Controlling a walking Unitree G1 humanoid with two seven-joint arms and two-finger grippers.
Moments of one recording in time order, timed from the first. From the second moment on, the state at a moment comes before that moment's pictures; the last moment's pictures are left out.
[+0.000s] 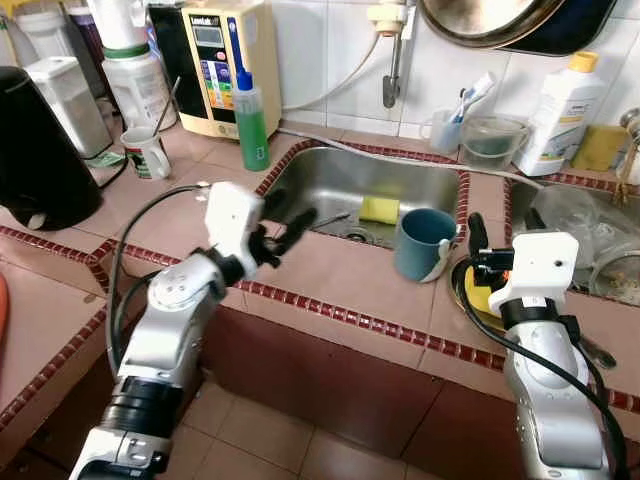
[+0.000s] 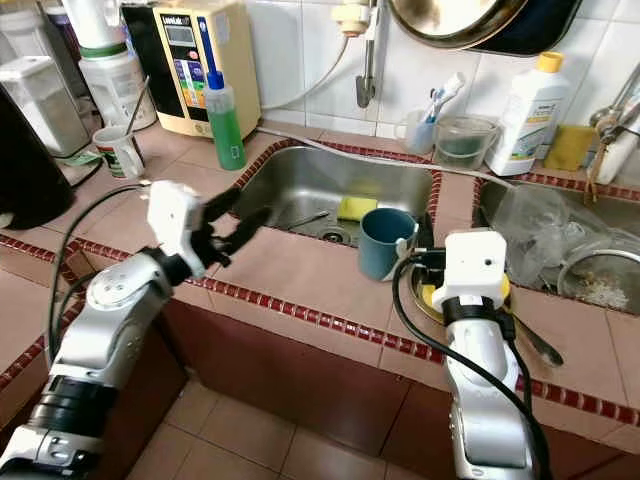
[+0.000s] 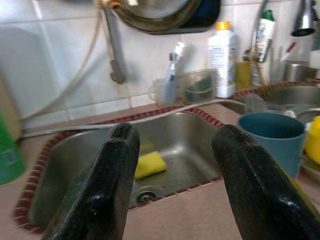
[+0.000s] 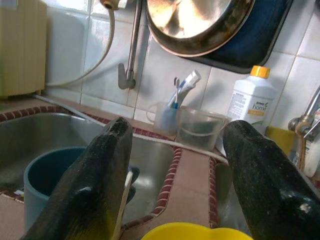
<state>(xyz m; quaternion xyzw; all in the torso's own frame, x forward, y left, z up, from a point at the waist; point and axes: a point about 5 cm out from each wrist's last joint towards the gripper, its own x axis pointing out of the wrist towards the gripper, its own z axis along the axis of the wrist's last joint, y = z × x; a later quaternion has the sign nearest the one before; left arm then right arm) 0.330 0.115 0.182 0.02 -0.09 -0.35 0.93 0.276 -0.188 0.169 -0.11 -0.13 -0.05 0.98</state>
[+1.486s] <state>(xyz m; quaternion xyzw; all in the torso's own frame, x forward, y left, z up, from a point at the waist) 0.354 0.001 0.196 0.02 0.01 -0.46 0.89 0.261 -0.158 0.158 -0.11 -0.13 0.02 0.99</state>
